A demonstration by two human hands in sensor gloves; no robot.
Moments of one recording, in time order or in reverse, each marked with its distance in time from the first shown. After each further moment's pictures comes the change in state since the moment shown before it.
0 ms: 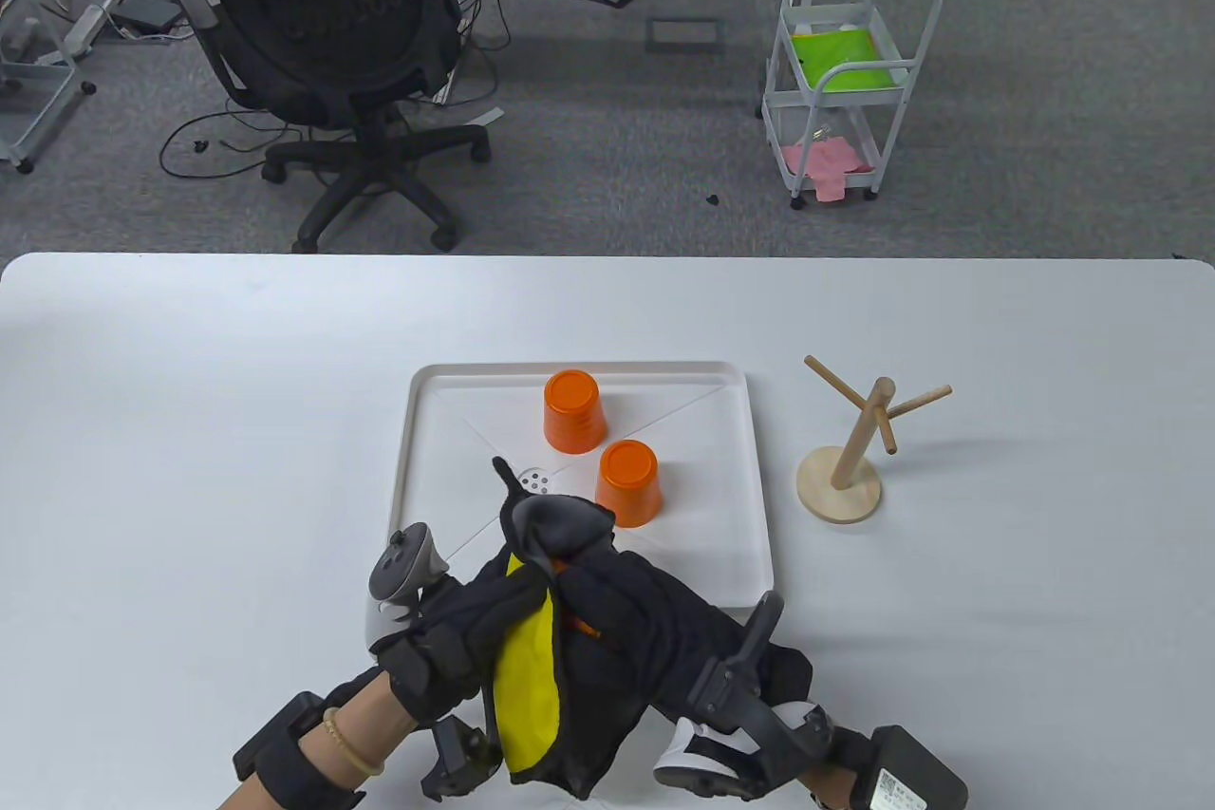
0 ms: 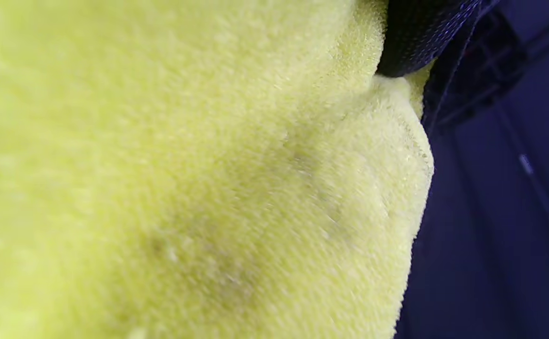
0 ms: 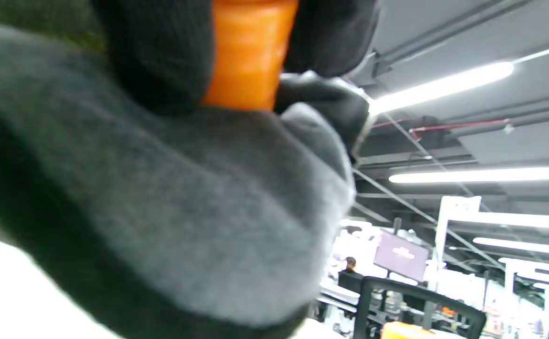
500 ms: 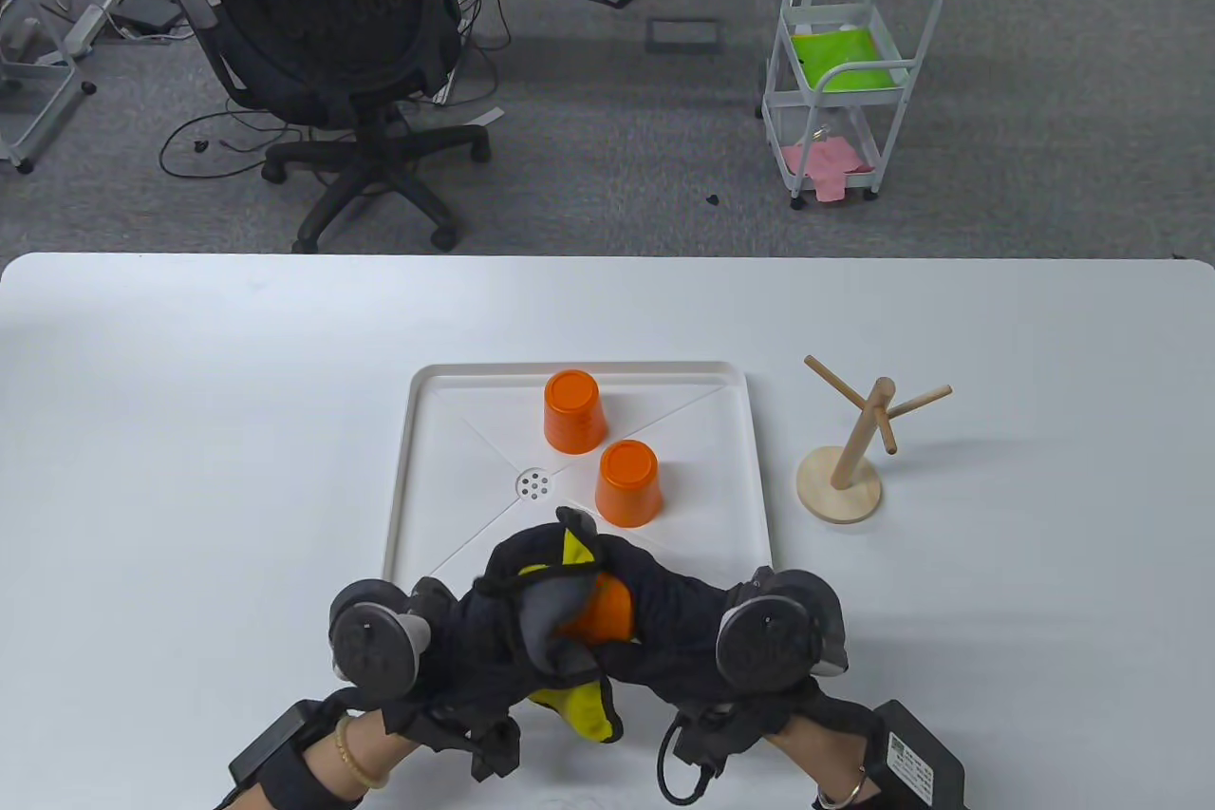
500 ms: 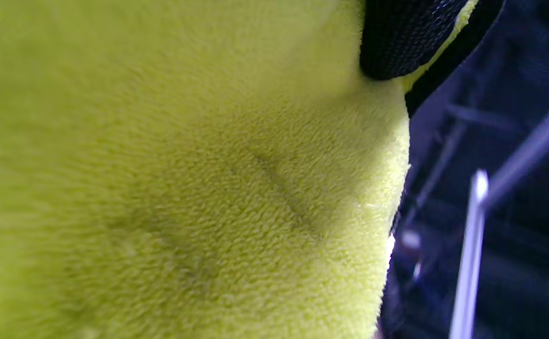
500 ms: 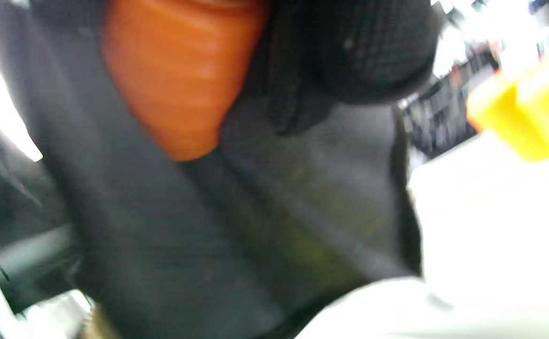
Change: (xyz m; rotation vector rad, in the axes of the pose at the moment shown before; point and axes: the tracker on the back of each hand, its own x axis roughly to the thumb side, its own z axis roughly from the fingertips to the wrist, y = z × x) left_hand 0.046 -0.037 0.017 0.080 -0.476 -1.216; right_hand -0.050 0.037 0.002 0.146 0.363 -1.122
